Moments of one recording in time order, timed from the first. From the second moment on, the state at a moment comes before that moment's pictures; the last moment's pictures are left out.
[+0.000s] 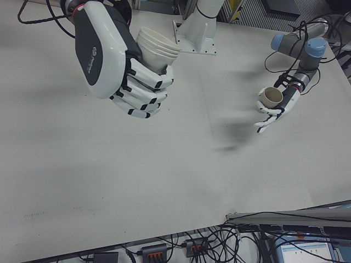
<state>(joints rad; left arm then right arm) -0.65 -1.98 -1.82 0.25 1.39 0.45 1.23 -1.19 2.08 -3.69 -1.36 -0.44</state>
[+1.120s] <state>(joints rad) -0.53 -2.21 -1.79 0.39 1.35 0.46 0.70 -0.98 2.15 -3.77 -1.13 -1.33</state>
